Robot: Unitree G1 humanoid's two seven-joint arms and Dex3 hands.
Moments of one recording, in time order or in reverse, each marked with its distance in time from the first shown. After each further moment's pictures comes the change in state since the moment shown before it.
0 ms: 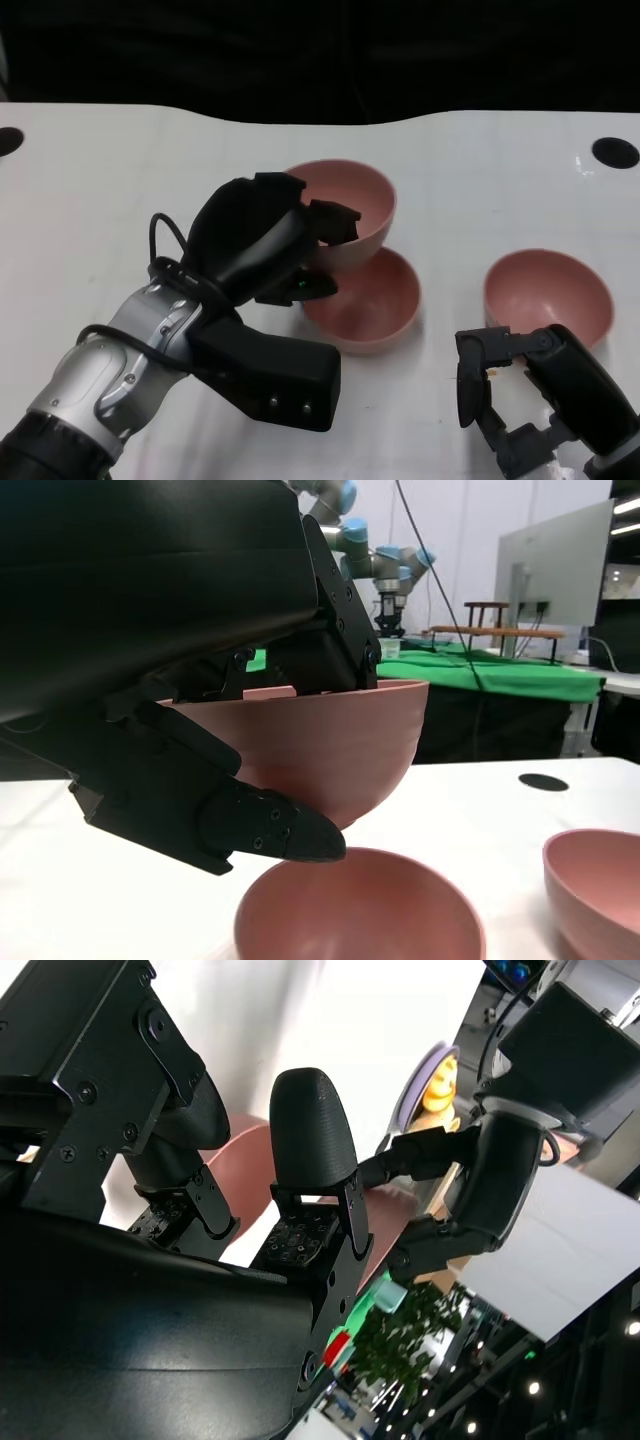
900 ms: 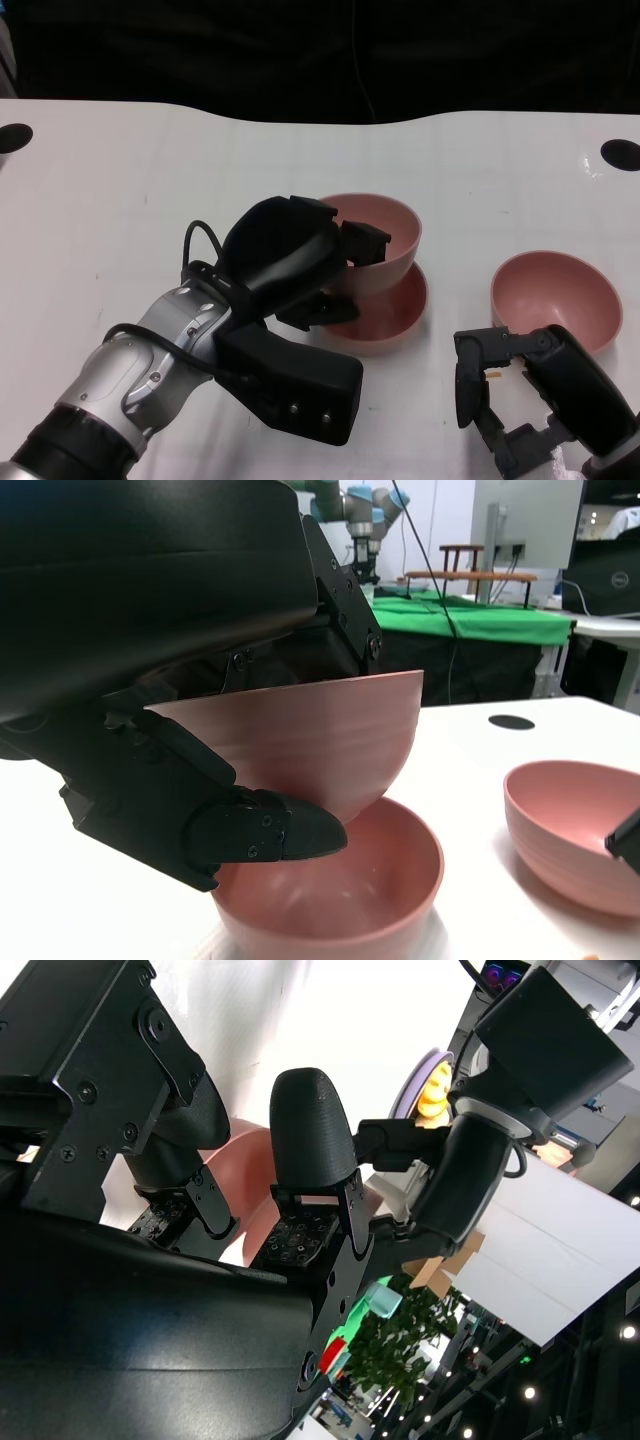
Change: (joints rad) left arm -0.032 -0.053 -0.044 0.078 0.000 -0.049 -0.085; right arm 0.000 0.001 0.007 0.000 0.003 -0.001 -0.001
